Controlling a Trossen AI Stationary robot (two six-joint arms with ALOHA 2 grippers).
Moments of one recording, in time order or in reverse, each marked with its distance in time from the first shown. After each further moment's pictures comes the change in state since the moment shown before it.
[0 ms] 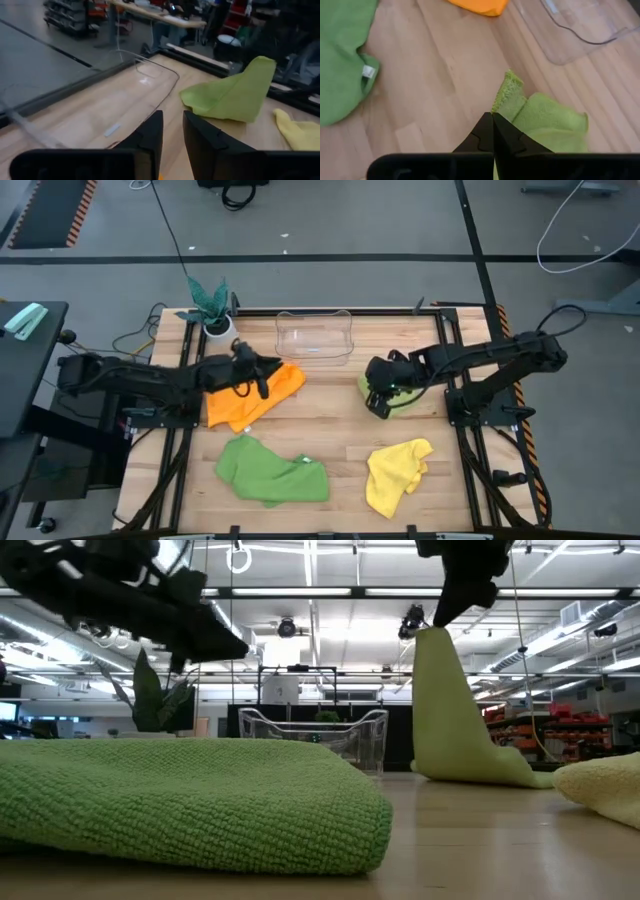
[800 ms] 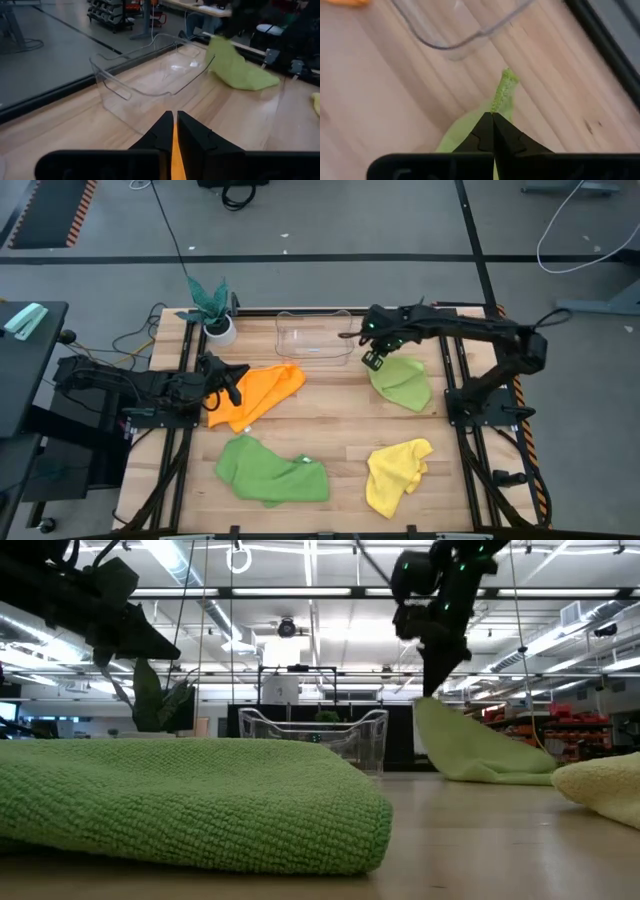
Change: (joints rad) left arm -0.285 -0.571 -0.081 -0.671 -0.466 -0.147; right arm -0.516 0.134 0.001 0.000 -0.092 -0.295
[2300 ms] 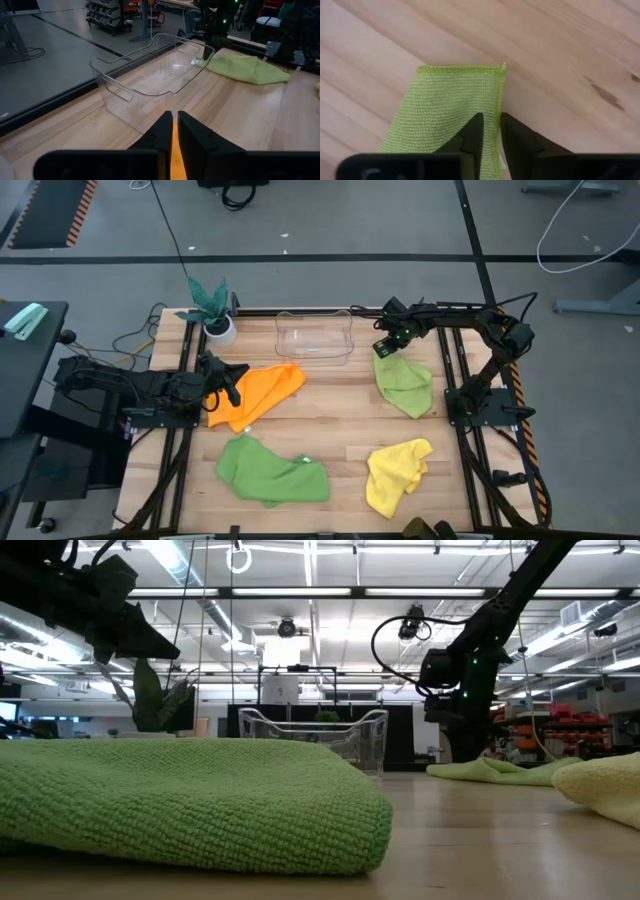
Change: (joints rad) left arm 0.000 -0.020 0.000 -0.007 0.002 0.071; right arm -0.419 0.171 -0.327 0.381 -0.210 -0.001
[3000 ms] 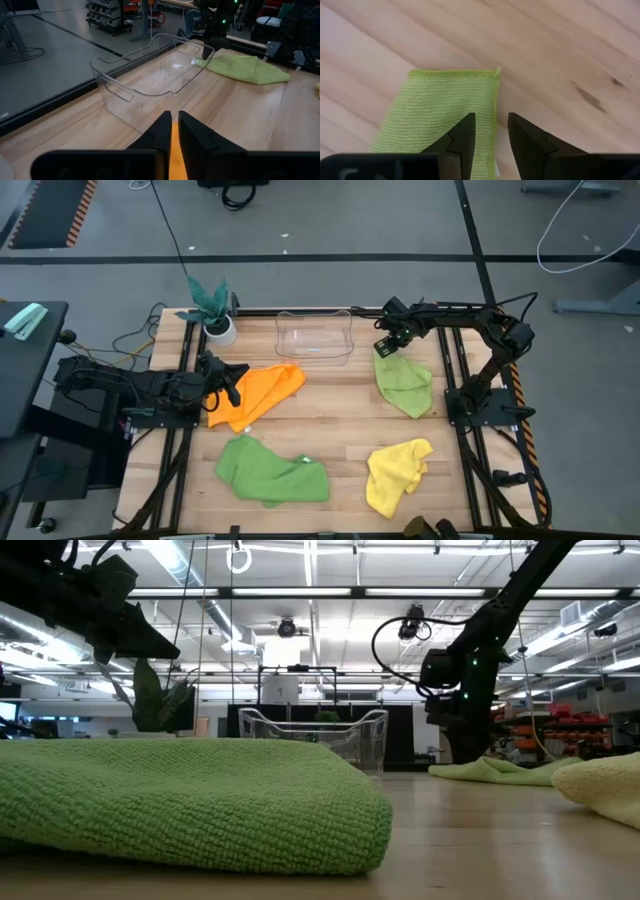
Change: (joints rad) left arm 0.000 0.000 0.000 0.000 0.000 0.000; right arm -0.006 0.000 0.000 0.001 0.043 -0.021
